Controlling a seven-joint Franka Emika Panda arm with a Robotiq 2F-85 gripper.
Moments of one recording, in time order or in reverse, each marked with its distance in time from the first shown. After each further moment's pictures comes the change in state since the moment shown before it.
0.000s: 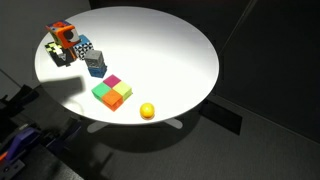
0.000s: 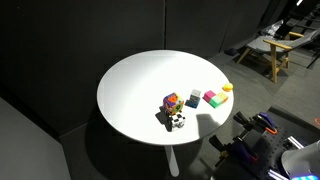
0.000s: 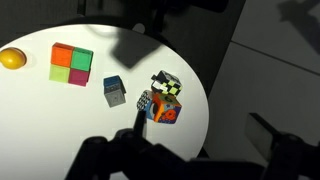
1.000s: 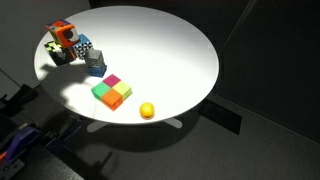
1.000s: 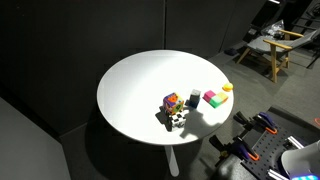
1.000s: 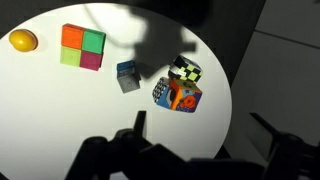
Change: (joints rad) arm -0.009 0.206 0.079 0.022 -0.001 0.212 0.032
